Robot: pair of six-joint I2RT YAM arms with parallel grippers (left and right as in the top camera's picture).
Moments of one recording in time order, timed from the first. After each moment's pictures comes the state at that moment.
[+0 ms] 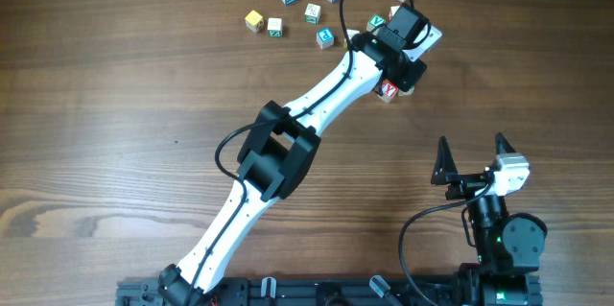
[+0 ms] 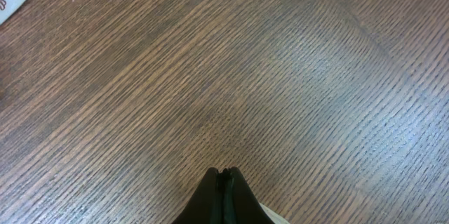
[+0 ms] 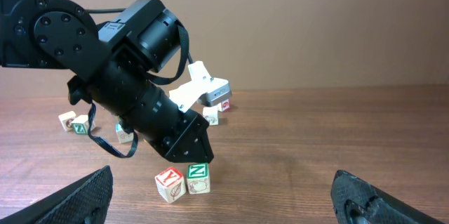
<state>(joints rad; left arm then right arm) -0.73 2.63 2.32 -0.68 0.17 0.03 -0.05 0.02 0.01 0.00 -0.13 0.07</state>
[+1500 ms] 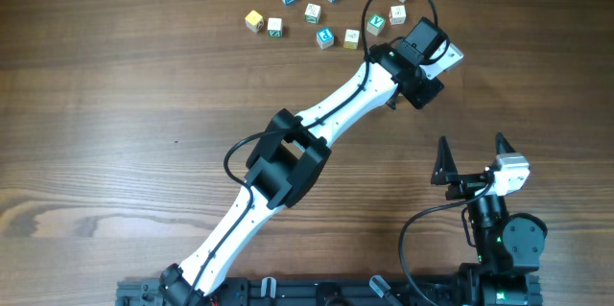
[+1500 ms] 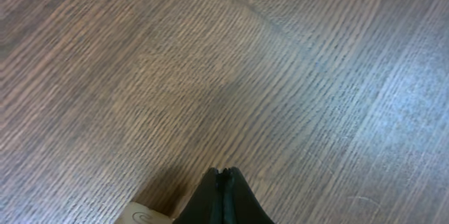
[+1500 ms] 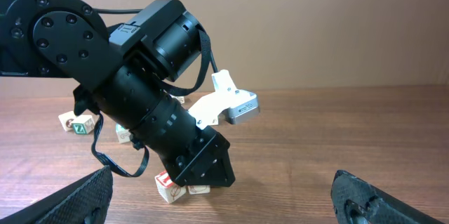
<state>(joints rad) -0.80 2.62 2.32 -0.70 0.24 0.09 -0.05 0.02 0.01 0.00 -0.13 0.07</state>
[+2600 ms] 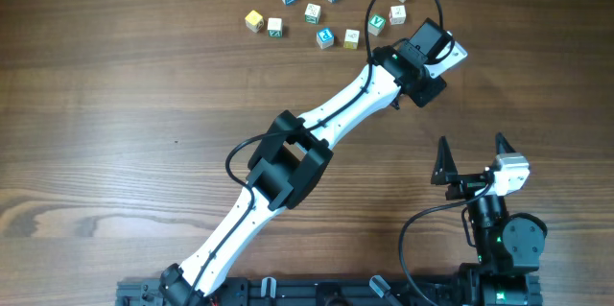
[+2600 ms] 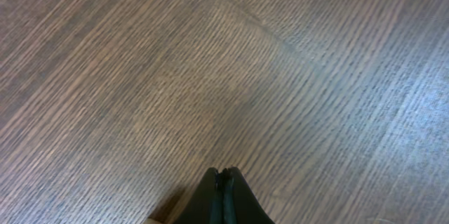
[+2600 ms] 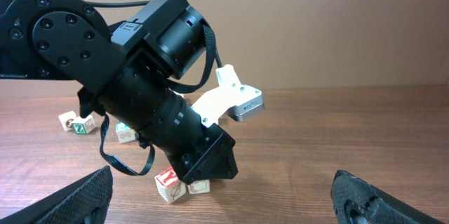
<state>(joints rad) -0.82 2.62 2.32 -0.66 0.16 0.12 -0.05 0.02 0.01 0.00 -0.13 0.07</state>
